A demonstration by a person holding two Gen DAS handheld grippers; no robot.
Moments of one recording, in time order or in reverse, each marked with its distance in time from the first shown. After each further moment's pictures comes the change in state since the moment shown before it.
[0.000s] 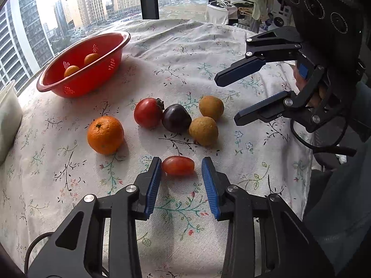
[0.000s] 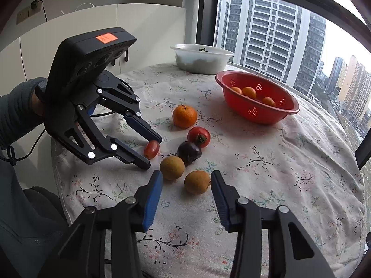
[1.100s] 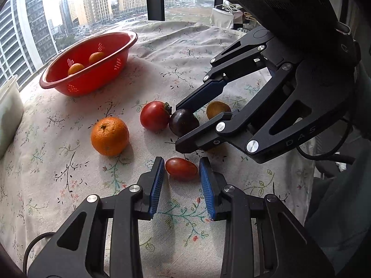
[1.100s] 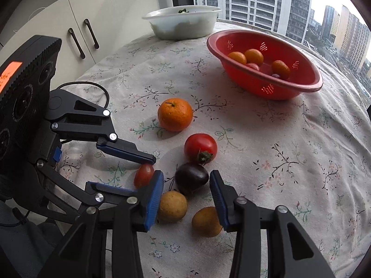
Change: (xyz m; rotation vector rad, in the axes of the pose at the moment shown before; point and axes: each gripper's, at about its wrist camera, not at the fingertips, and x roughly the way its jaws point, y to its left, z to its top) left arm 0.003 0.006 0.002 -0.037 -0.019 0.002; right arm 0.067 -0.010 0.048 0.209 0.275 0.036
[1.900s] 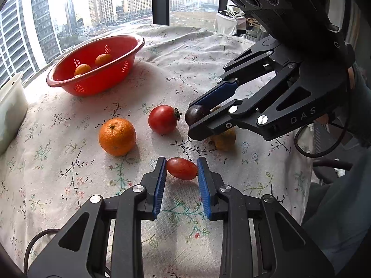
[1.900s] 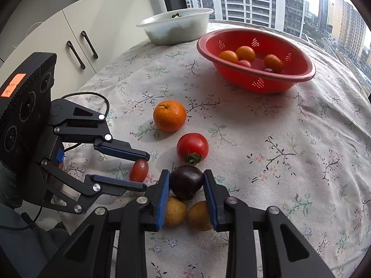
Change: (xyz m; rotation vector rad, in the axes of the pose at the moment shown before) left arm -0.008 0.008 -0.001 -0.034 -0.031 0.001; right arm -0.011 -0.016 -0.008 0.067 -0.035 0.048
